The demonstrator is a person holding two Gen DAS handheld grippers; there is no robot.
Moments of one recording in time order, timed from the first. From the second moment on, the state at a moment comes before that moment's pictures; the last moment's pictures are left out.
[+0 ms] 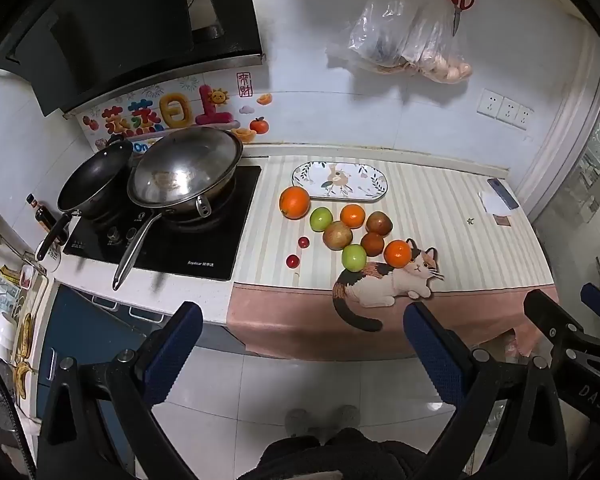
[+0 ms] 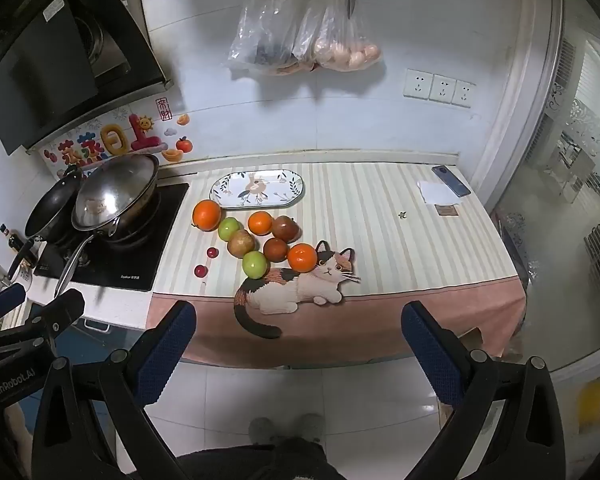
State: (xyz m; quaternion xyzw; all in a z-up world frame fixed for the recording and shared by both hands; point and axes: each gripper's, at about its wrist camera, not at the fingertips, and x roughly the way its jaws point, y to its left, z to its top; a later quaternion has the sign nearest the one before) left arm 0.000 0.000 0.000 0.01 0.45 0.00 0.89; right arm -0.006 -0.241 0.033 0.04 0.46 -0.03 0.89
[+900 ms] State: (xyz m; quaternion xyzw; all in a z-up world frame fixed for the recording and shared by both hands) left arm 0.000 0.002 -0.001 0.00 0.45 0.00 0.89; right arm -0.009 -0.236 0.034 0.04 0.46 -0.03 0.89
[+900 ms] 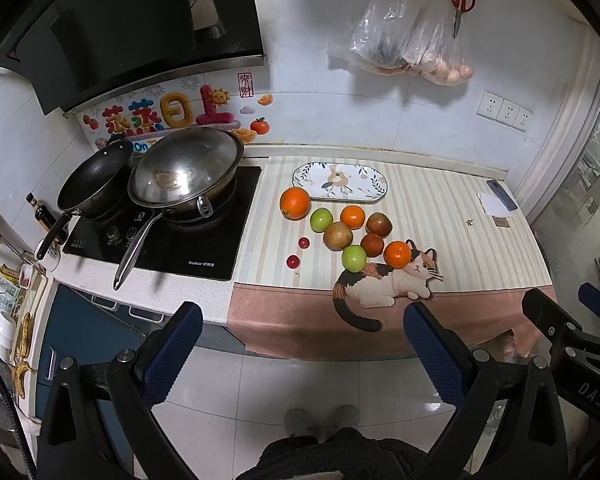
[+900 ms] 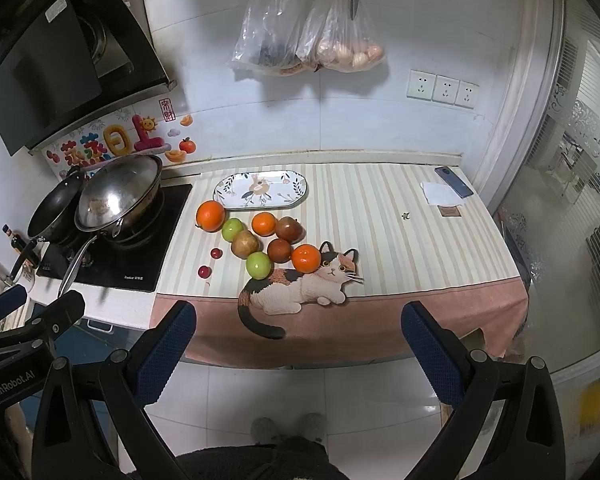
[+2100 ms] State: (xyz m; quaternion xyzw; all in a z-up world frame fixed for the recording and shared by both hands) left arm 0.001 -0.003 -0.001 0.00 0.45 0.00 0.89; right arm -0.023 -0.241 0.042 0.05 0.45 -0.03 0.89
